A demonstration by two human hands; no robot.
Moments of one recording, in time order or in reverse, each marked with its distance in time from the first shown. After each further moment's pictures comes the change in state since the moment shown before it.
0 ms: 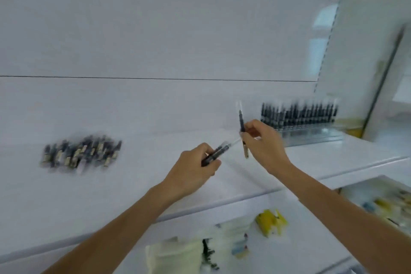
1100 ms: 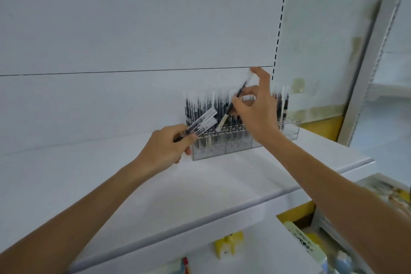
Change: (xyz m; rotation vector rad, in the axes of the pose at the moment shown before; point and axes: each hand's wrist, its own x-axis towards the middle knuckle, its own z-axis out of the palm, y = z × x) left_hand 0.162 0.070 0.151 0.075 0.043 0.001; right_hand 0.136 0.153 -0.149 0.156 0.227 -0.175
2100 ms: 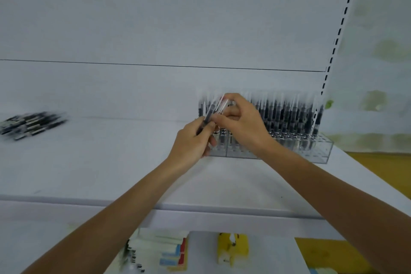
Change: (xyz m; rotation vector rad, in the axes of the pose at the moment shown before) left_hand 0.008 0.057 0.082 -0.246 0.421 -0.228; right_hand 0.007 0.030 0.000 0.454 -0.650 0.035
